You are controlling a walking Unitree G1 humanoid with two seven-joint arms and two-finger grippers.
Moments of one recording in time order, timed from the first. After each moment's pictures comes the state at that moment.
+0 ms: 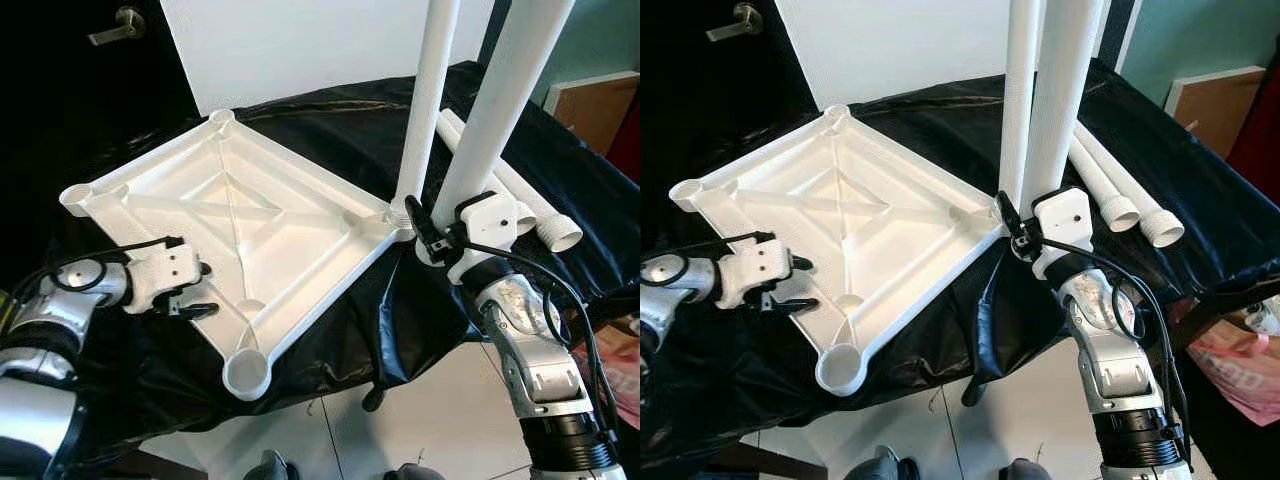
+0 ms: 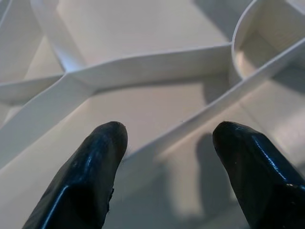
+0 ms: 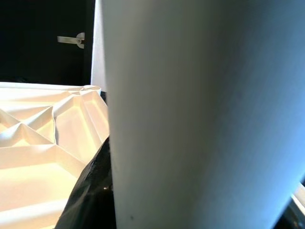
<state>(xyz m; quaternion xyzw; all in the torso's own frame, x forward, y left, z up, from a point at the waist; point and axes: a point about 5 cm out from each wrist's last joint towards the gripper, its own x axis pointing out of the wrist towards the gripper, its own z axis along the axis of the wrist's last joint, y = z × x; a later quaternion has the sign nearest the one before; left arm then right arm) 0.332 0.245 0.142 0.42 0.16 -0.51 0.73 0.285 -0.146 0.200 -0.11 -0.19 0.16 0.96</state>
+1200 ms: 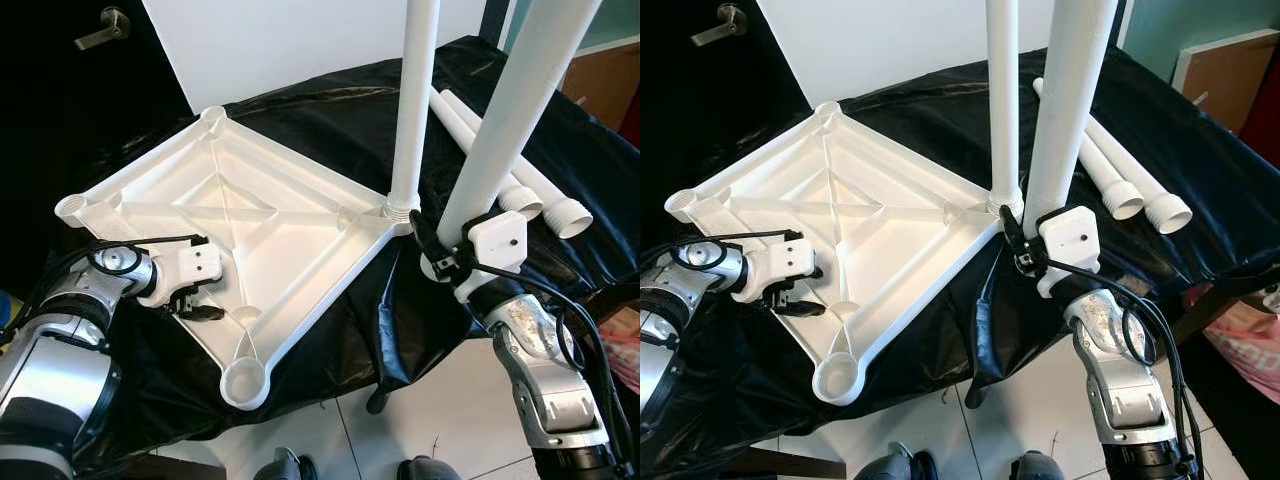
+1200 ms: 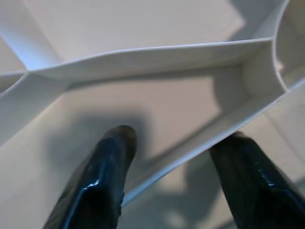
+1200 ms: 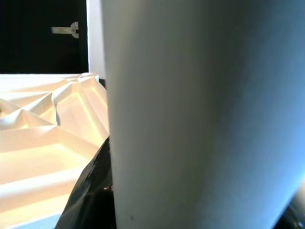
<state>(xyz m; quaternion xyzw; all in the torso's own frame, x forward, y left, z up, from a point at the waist) 0.348 0.229 0.138 0.41 0.26 -0.52 0.70 0.258 -0.150 0.195 -0.11 -0.18 0.15 0.97</state>
